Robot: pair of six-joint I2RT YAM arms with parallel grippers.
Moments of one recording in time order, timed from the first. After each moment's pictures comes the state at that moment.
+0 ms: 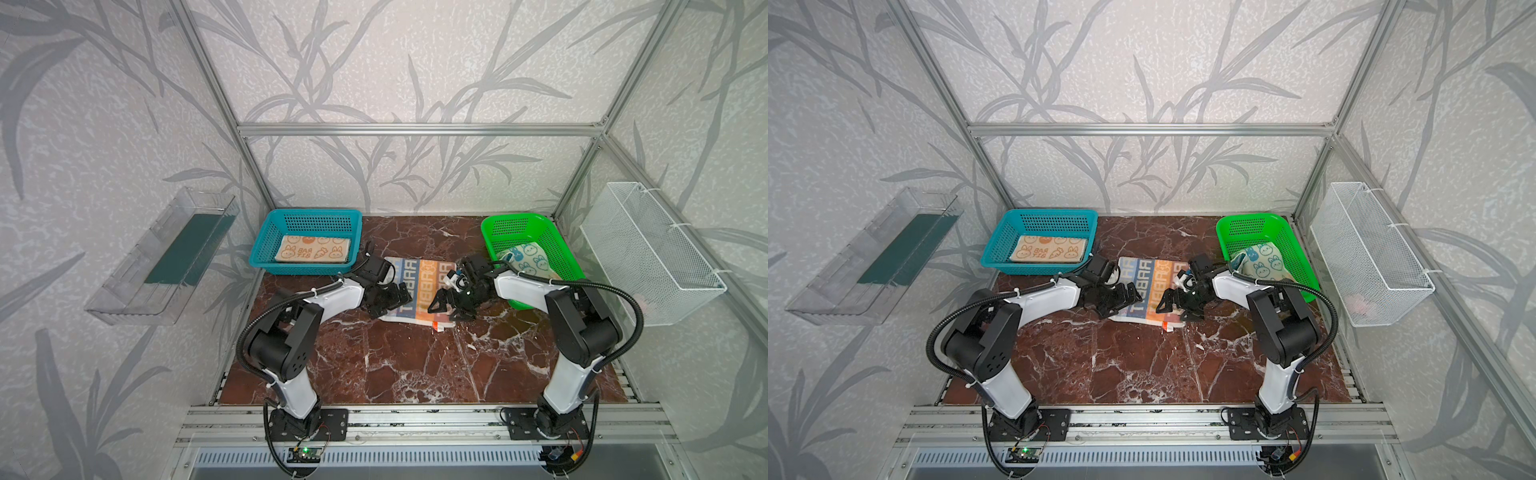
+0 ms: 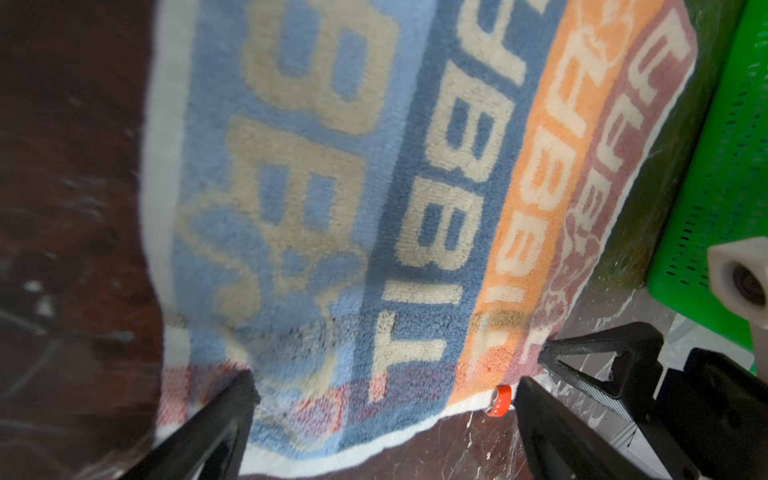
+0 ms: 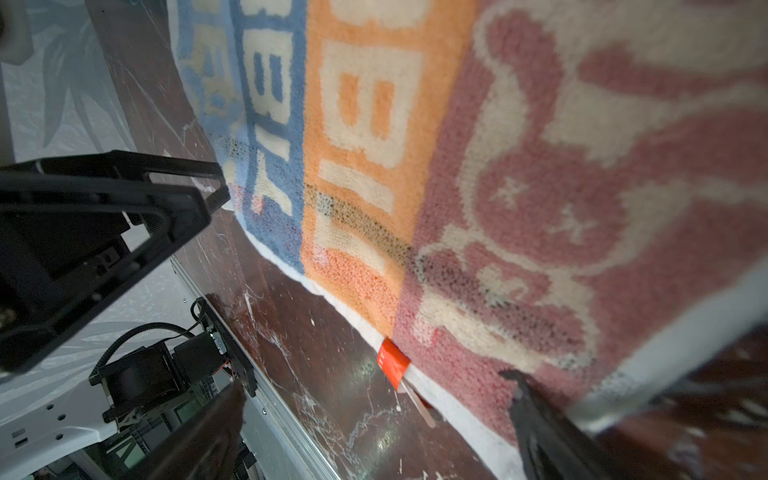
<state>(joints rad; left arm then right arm) -0.50 1.72 0.98 -0.35 0.32 -0.82 0.41 1.82 1.08 -0.55 -0.69 0.42</state>
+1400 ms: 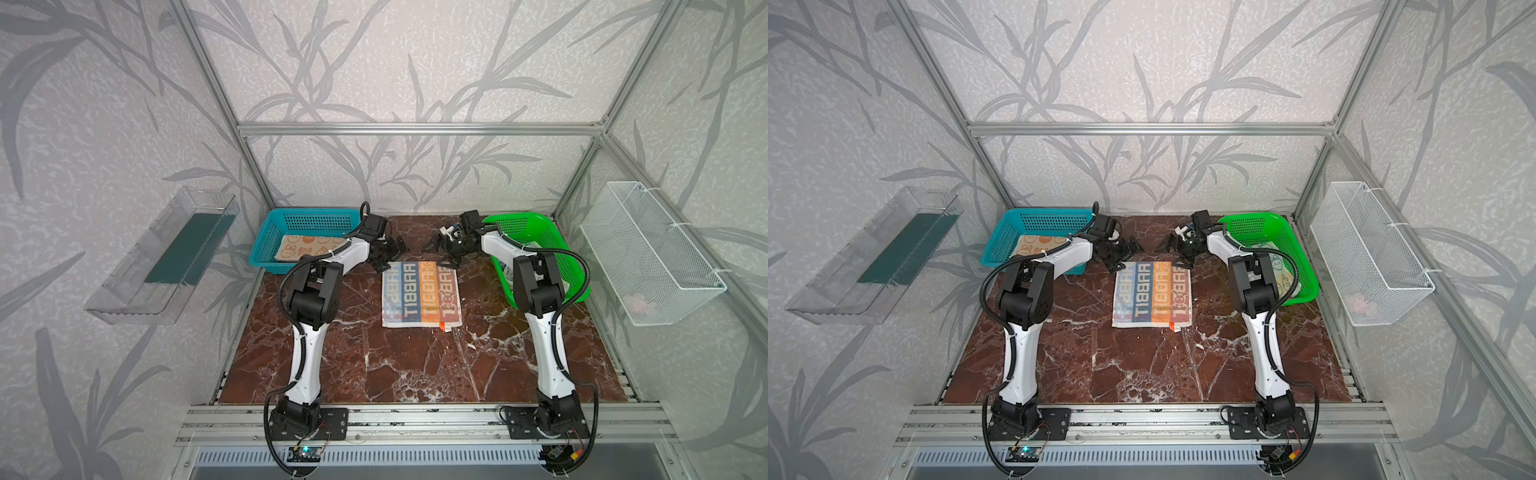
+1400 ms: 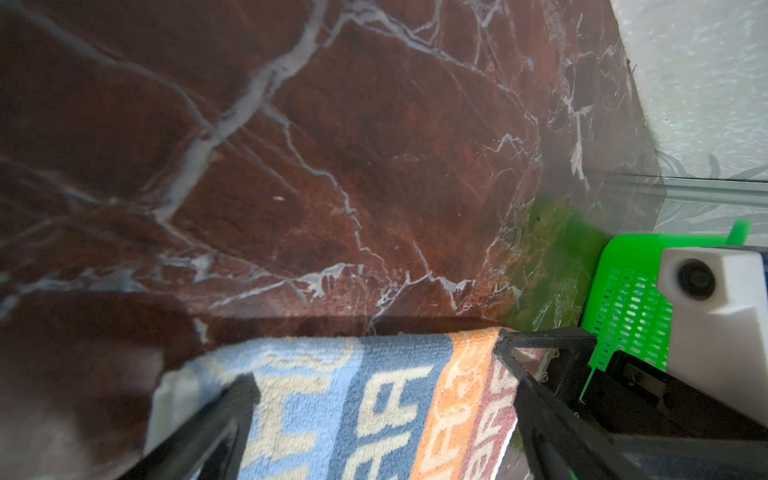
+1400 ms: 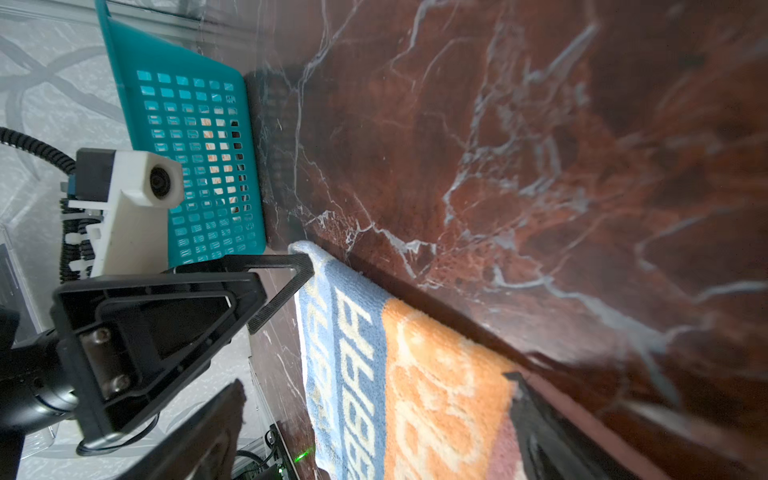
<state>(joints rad) -0.30 2.22 1.67 -0.43 0.35 -0.84 0.25 2.41 1.91 -0.54 -0.84 0.54</state>
